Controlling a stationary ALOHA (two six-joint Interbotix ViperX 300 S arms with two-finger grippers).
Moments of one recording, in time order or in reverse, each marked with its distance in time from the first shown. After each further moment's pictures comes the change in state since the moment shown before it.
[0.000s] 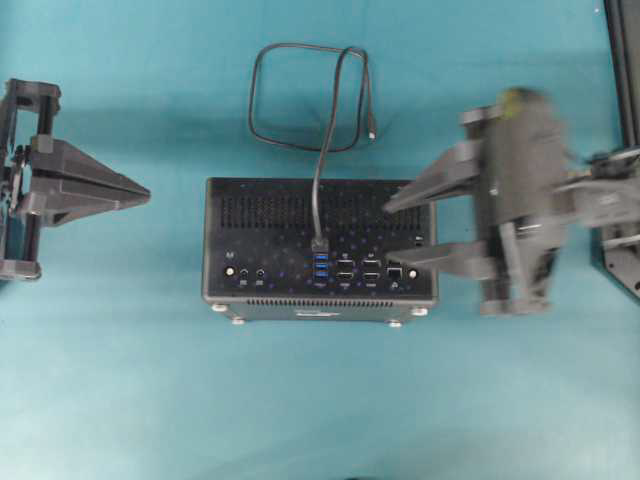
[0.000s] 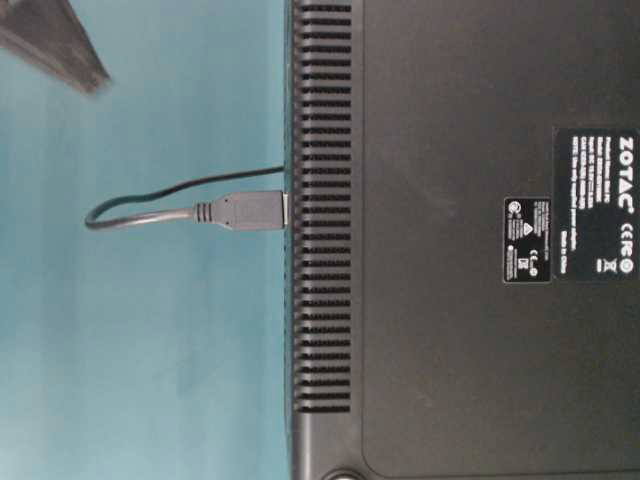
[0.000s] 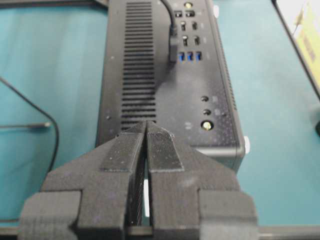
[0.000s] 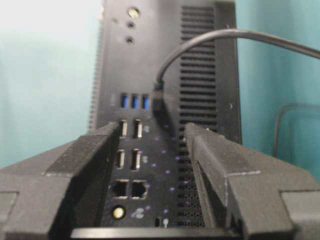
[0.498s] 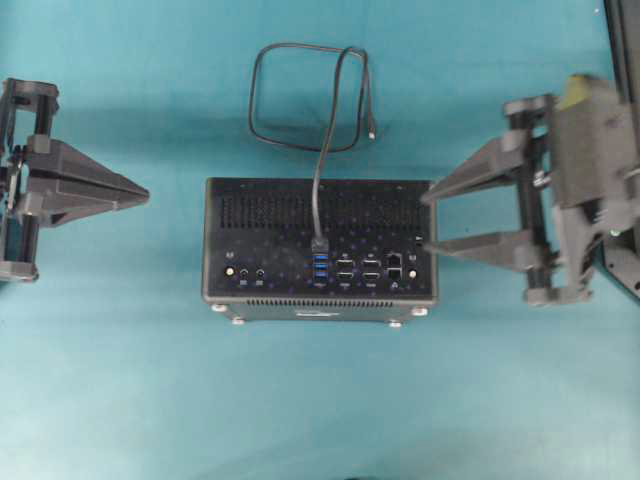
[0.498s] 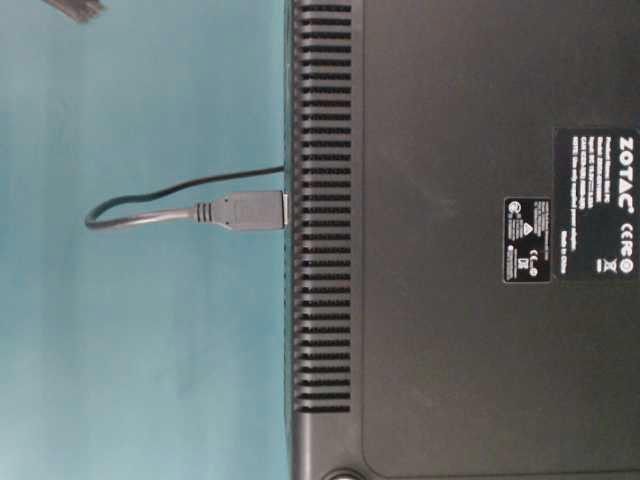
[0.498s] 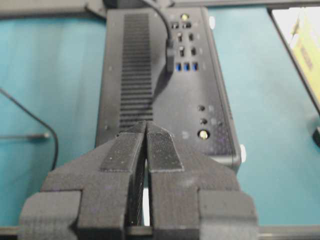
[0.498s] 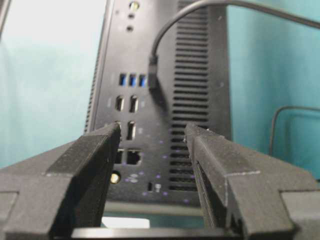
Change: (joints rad) left arm -0.006 -0.002 0.000 0.000 -0.029 0.003; right arm -0.020 -0.132 0.123 0.000 -0.057 0.002
